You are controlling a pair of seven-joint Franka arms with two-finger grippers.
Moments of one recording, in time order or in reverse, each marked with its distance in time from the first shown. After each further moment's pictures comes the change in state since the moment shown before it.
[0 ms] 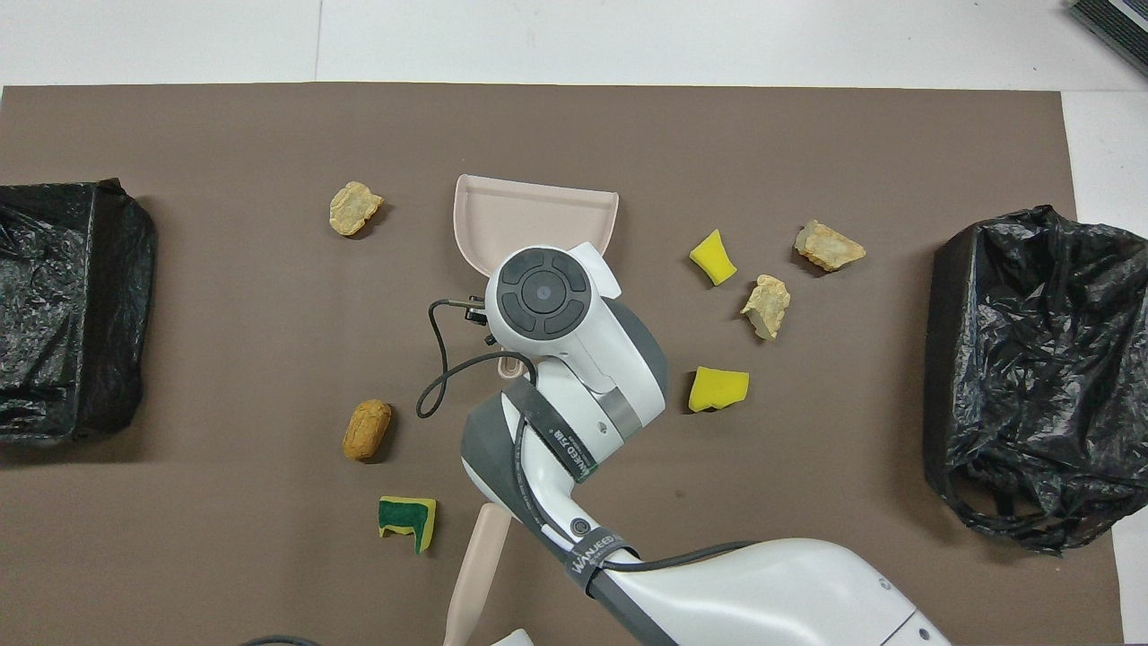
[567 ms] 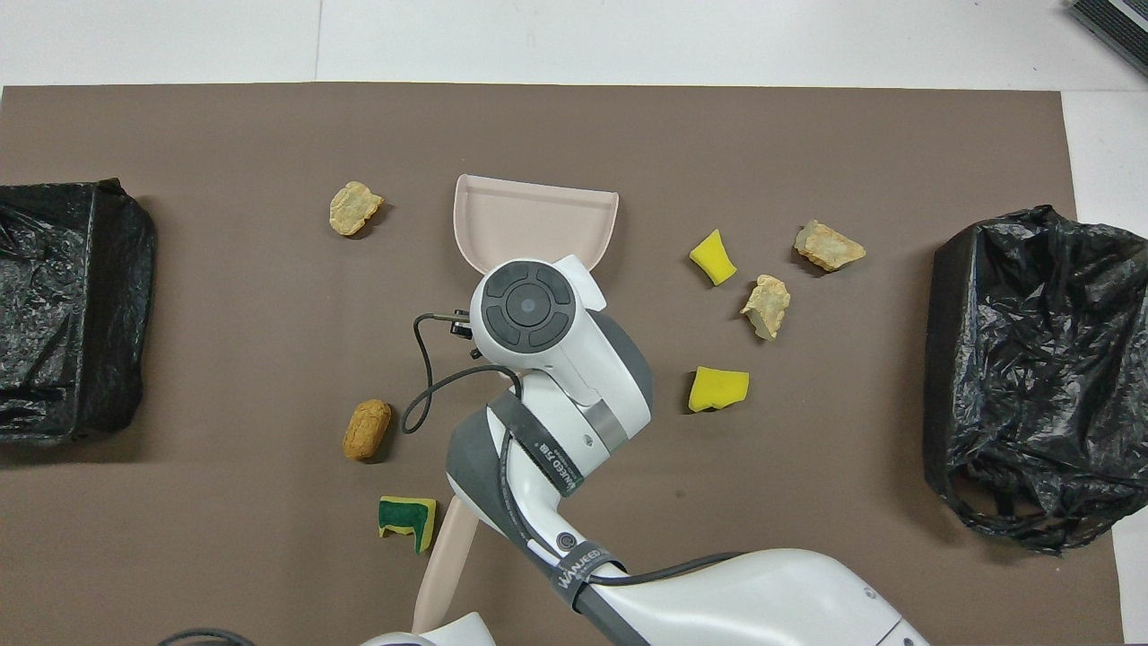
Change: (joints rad) left arm 0.156 -0.072 0.004 -0.026 0.033 -0.040 0.142; right arm 0.028 0.000 0.005 -0.003 0.021 0.000 -0.001
